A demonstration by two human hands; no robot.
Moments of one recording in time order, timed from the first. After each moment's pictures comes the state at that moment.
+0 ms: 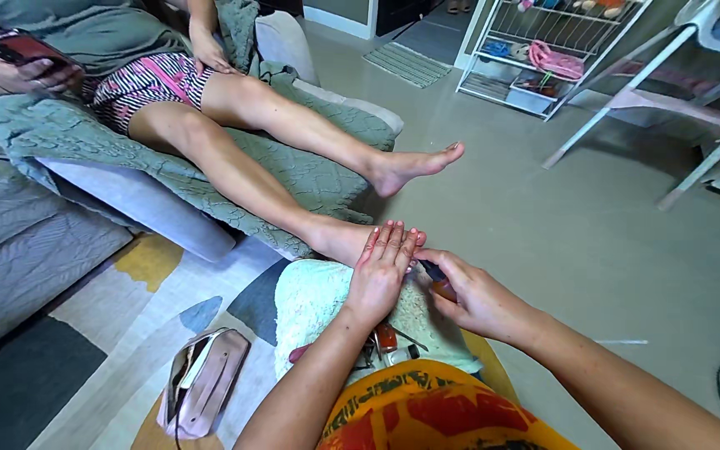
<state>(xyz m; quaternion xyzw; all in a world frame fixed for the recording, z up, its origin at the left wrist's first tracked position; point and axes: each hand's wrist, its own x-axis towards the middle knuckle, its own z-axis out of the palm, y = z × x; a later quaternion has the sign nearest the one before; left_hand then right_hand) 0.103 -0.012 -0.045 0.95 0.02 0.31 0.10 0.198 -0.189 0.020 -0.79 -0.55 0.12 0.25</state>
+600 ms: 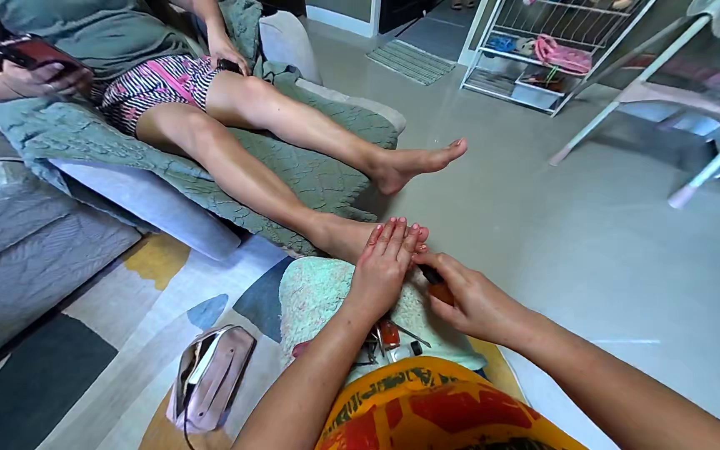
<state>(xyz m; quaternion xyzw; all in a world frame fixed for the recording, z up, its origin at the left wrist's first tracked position) 0.105 -0.009 -0.047 0.95 0.00 0.30 0.10 0.190 -0.188 0.014 -0.76 -0.58 0.11 0.28</state>
